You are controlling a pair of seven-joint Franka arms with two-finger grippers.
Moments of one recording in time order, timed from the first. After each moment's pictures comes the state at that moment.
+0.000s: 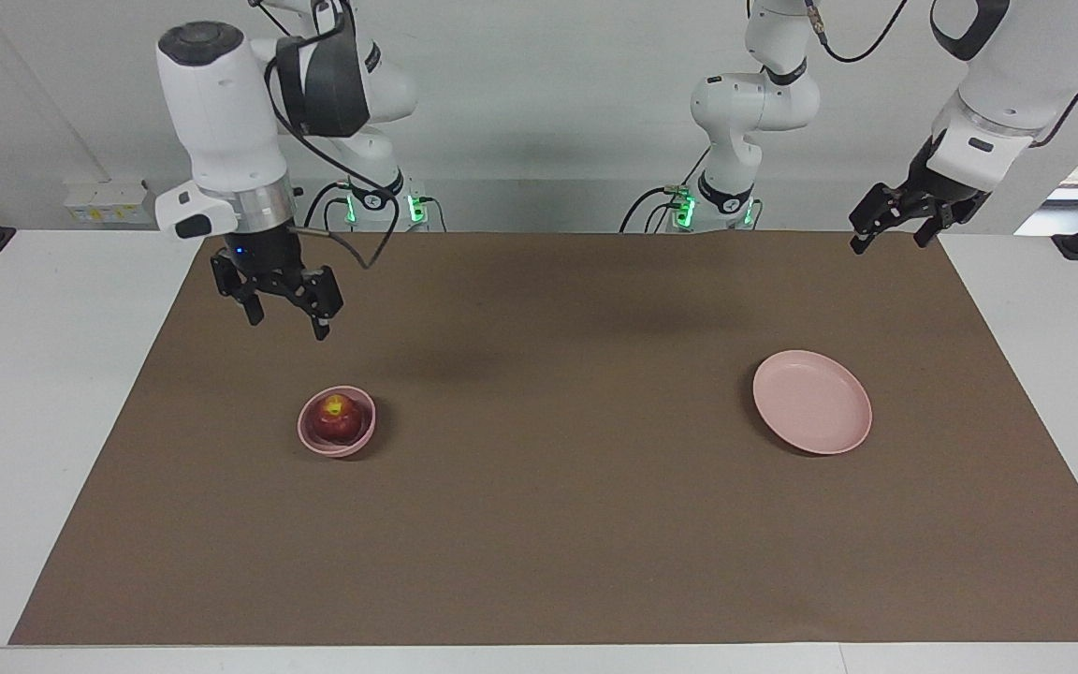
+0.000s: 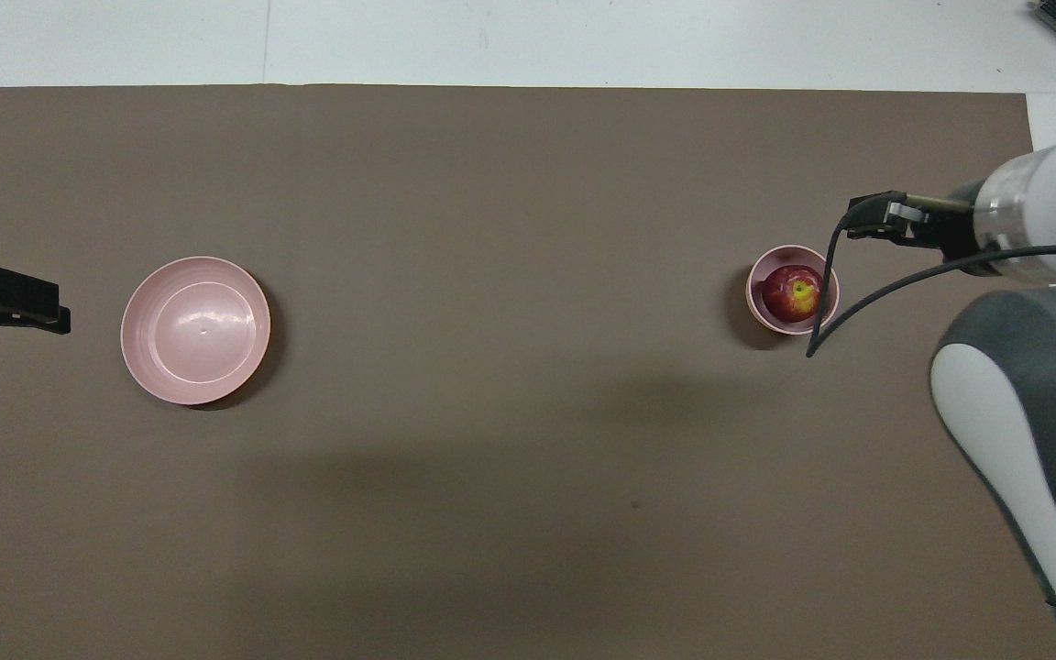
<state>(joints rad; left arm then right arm) -0.07 -0.05 0.04 -1.60 -0.03 1.51 -0.12 0.19 0.02 -0.11 -1.65 -0.06 1.86 0.39</state>
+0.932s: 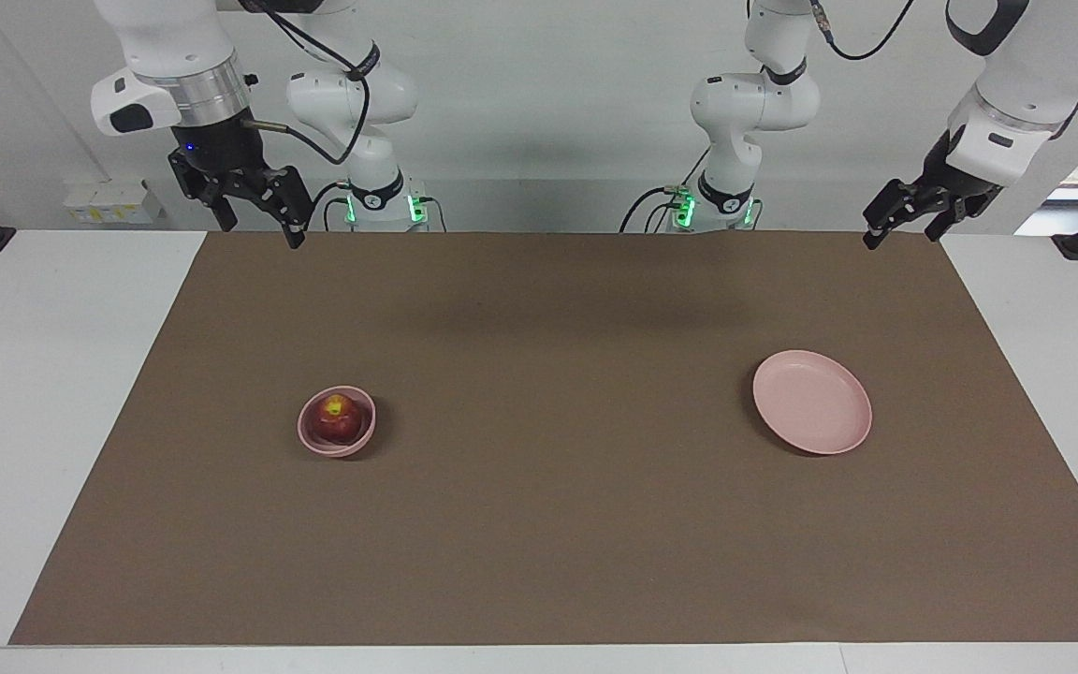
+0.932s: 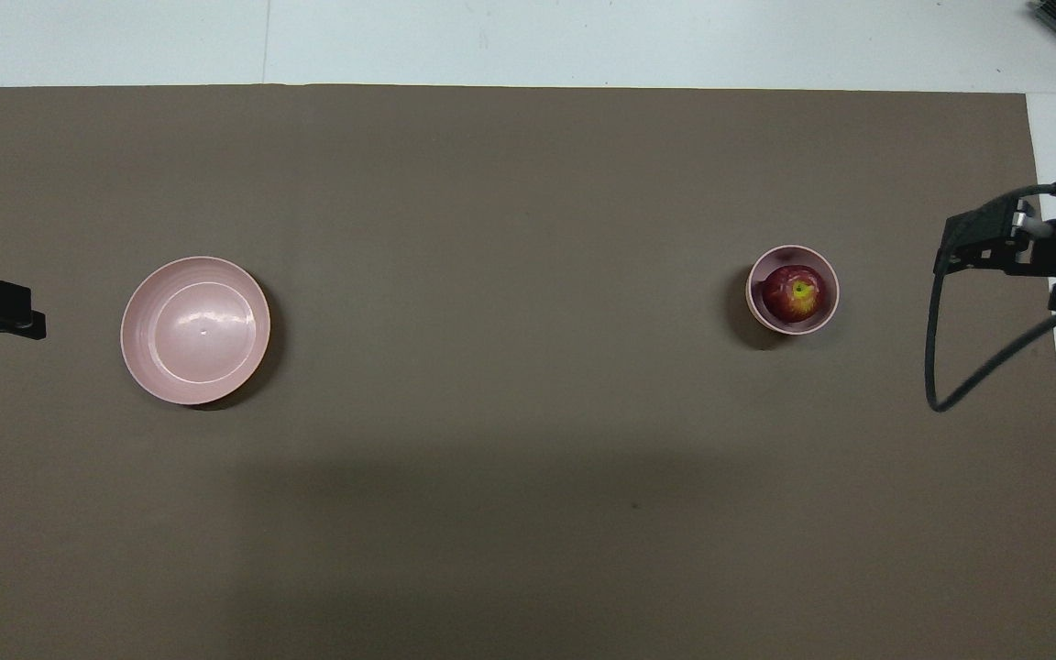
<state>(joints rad) -0.06 -0.06 0.06 -1.60 -0.03 1.50 -0.12 0.01 0.03 0.06 -1.40 -0.02 1.47 0.39</state>
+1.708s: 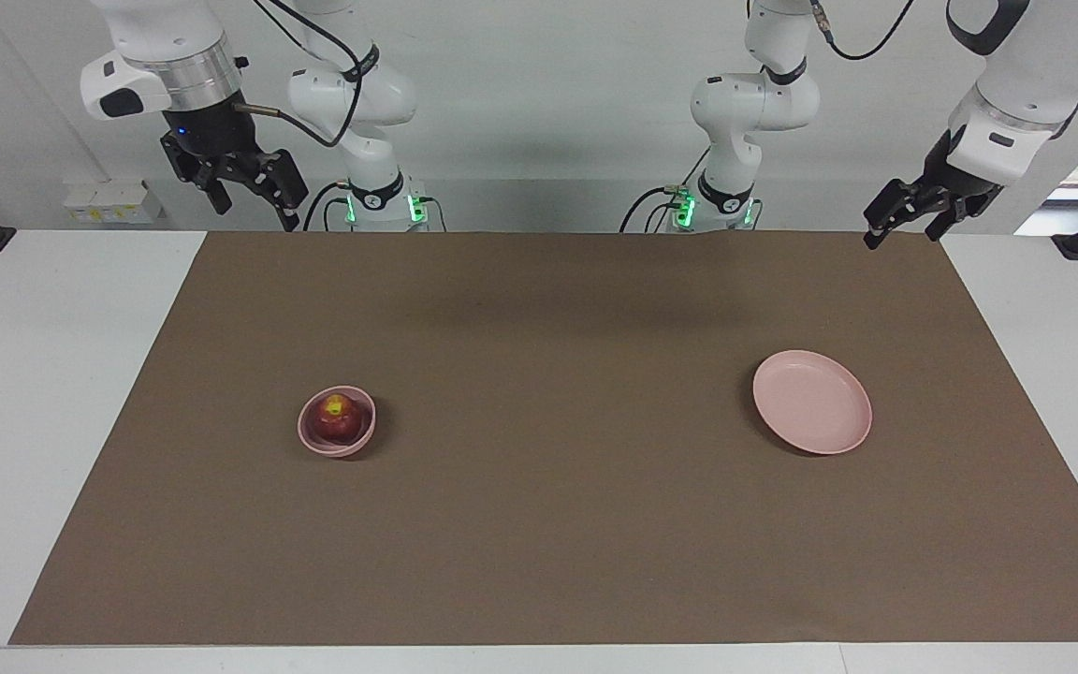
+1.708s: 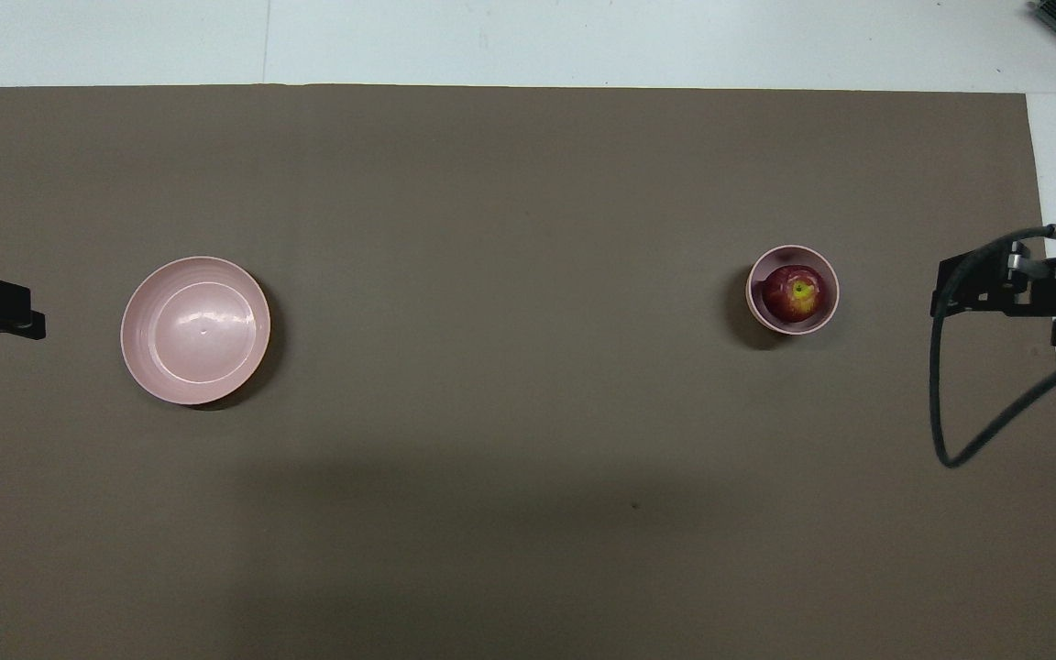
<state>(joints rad) -0.06 -0.06 0.06 -1.60 -0.03 1.50 -0.12 -0.01 0.00 0.11 -1.42 -0.02 1.39 0.35</state>
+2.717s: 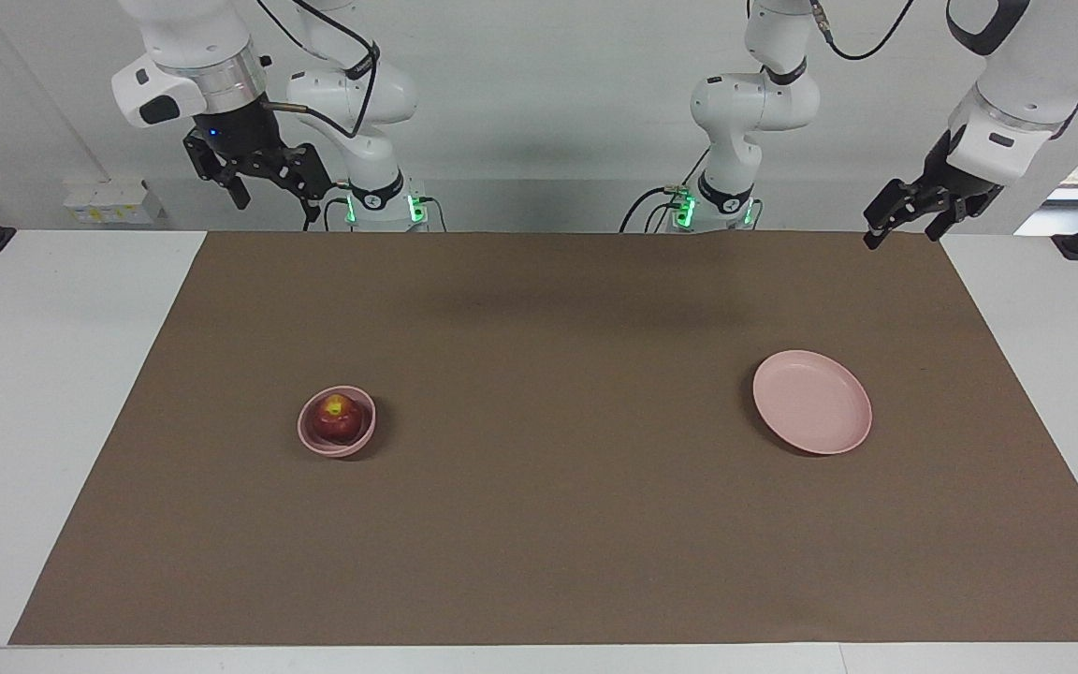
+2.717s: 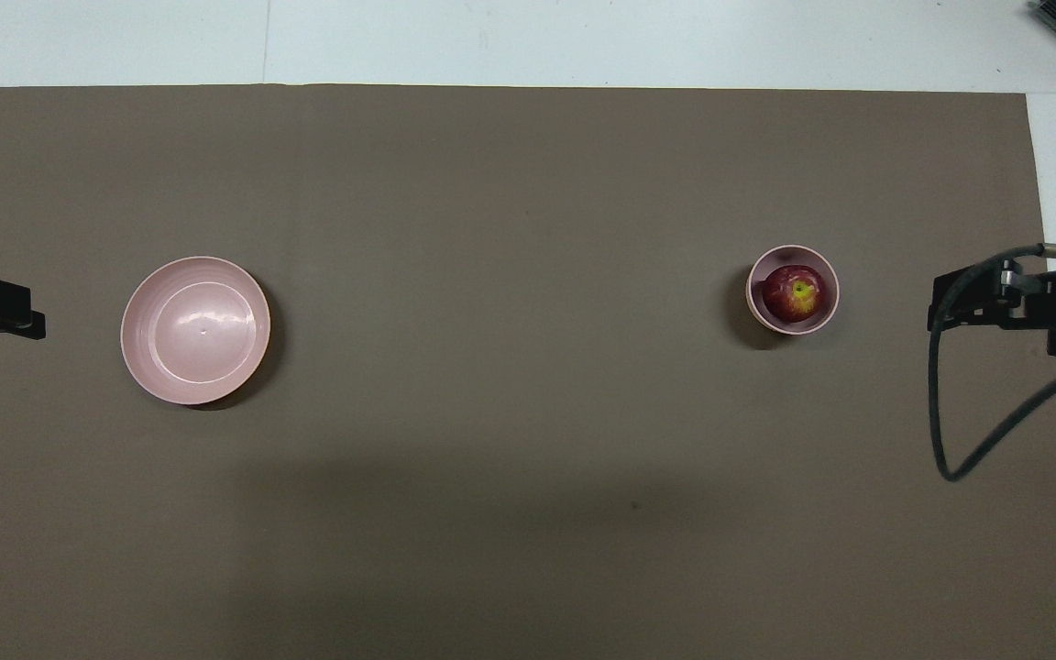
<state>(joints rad) -0.06 -0.06 0.06 -1.60 -0.03 1.50 -0.12 0.06 -0.01 0.02 -1.44 -0.02 1.39 0.30</state>
